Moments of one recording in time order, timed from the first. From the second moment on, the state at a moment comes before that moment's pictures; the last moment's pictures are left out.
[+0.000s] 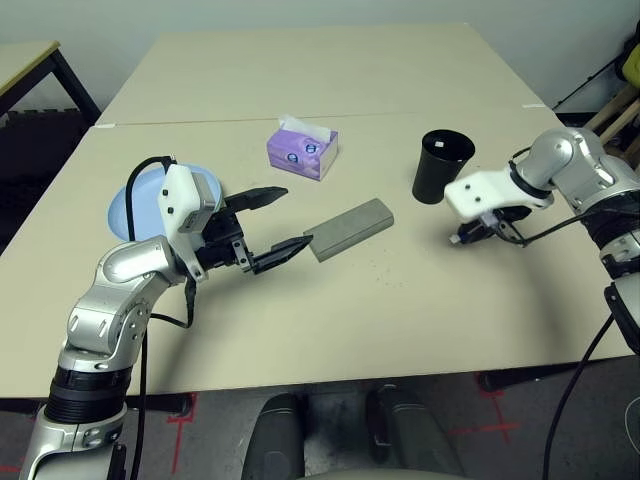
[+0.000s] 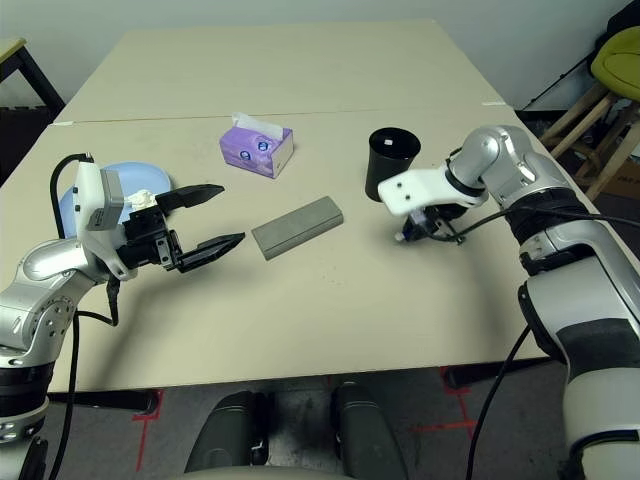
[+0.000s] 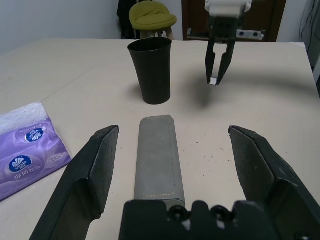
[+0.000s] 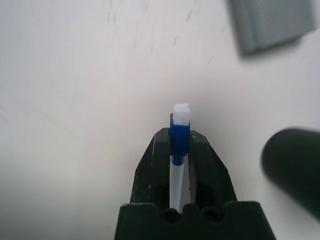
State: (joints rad) left arm -0.28 0.63 0.09 -0.28 -0.53 0.33 -0.94; right arm -1.07 -0.80 0.49 0.58 0.01 -0.03 1.61
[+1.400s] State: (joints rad) left arm -0.30 0.63 0.08 -0.22 -0.51 0.30 -0.96; right arm -0.99 -0.56 -0.02 0.63 0.14 0.03 0.78
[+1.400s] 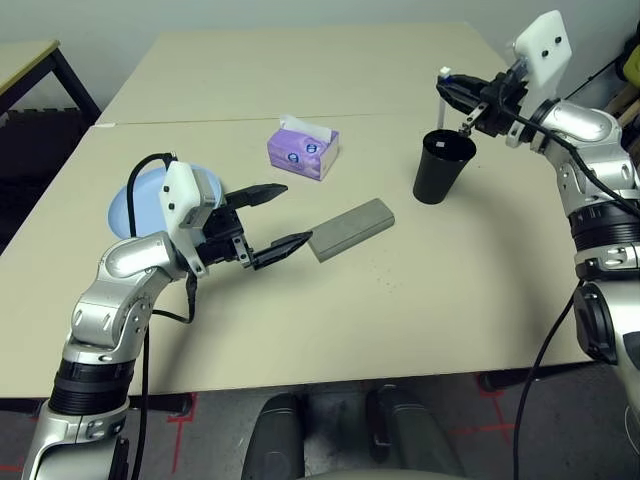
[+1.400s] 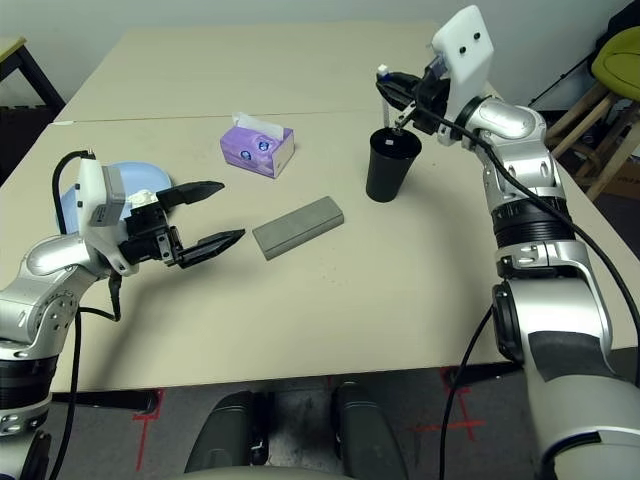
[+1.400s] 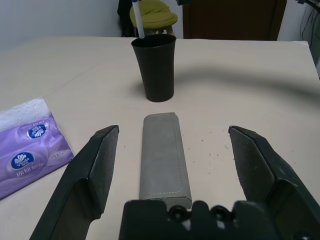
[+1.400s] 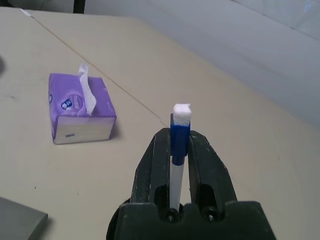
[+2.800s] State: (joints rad) left arm -0.38 0.52 0.08 -0.15 -0.44 0.21 -0.83; right arm -0.58 -0.54 -0.05 0.08 0.16 0.22 0.70
